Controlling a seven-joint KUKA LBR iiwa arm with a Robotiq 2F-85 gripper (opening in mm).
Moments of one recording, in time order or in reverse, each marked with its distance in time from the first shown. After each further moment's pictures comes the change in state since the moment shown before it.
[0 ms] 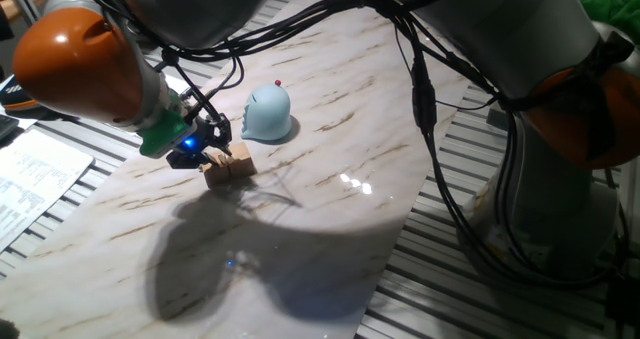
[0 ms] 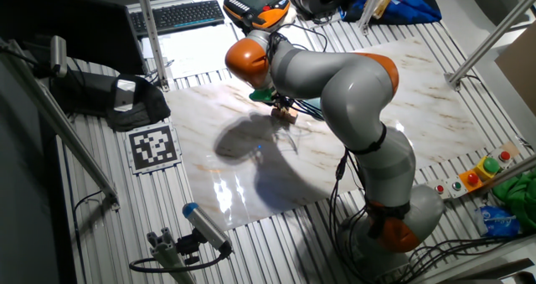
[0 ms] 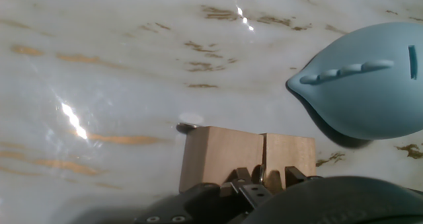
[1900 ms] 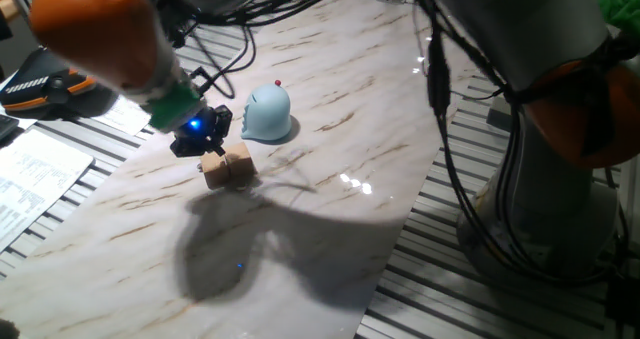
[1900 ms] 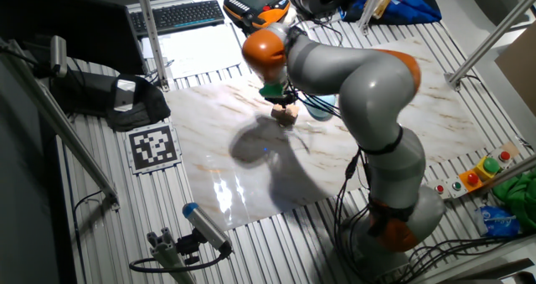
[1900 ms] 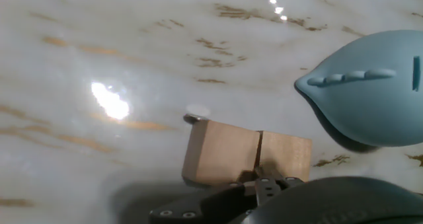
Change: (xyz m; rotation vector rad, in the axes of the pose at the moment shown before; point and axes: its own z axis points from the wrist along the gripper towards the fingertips) arm -0.001 -0.007 -0.021 -0.170 0.030 -0.116
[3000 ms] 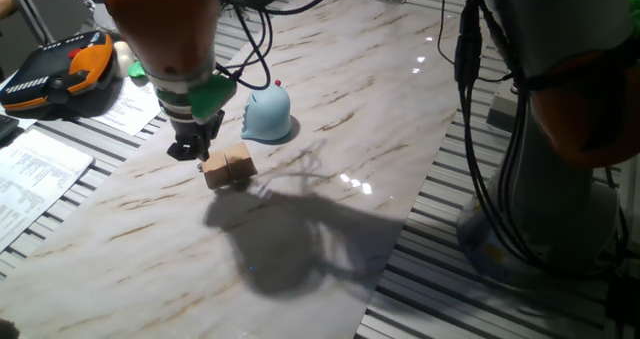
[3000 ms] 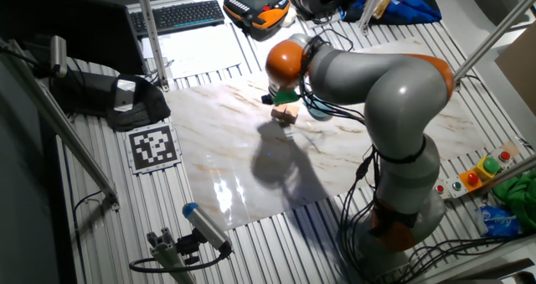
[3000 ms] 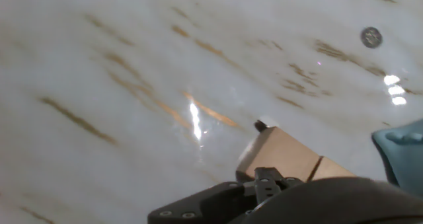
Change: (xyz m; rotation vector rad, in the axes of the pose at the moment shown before) arm 0.002 0.029 -0.019 -0.250 -0.156 -0.355
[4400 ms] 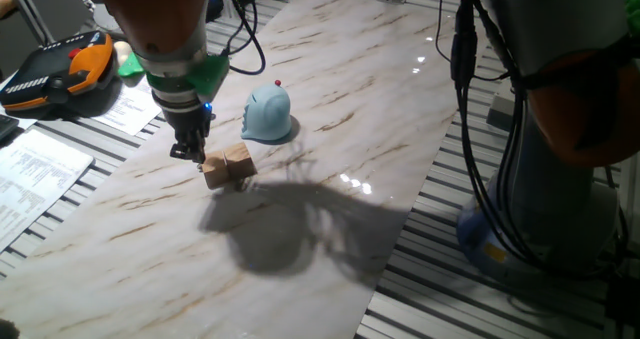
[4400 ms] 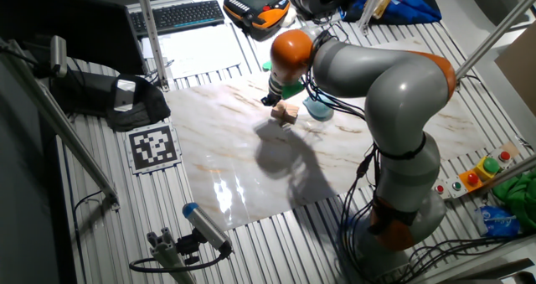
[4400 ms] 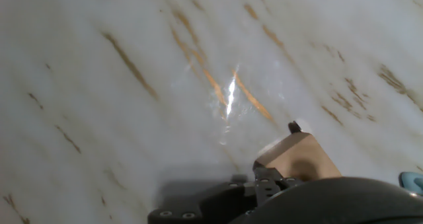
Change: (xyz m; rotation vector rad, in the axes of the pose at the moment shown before) arm 0.001 0.007 -0.003 -0.084 0.067 -0.271
